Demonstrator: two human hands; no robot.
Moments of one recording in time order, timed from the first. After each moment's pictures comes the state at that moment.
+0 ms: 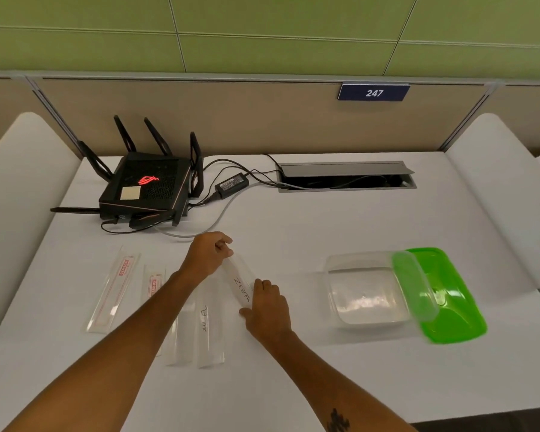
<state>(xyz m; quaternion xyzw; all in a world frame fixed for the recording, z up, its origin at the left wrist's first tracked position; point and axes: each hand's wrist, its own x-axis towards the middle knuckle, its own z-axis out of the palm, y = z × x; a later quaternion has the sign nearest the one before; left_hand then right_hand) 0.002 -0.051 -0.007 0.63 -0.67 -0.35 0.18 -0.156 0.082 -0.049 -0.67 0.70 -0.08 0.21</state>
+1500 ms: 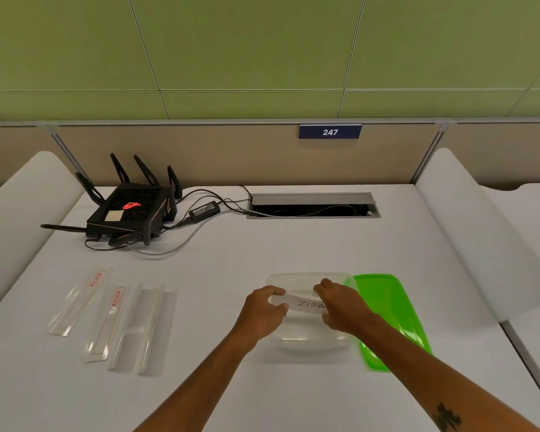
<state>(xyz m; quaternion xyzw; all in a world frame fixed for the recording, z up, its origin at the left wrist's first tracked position) -0.262 0.103 0.052 0.64 -0.53 -0.51 0.22 -0.487 0.081 0.023 -0.80 0.59 0.09 0.10</state>
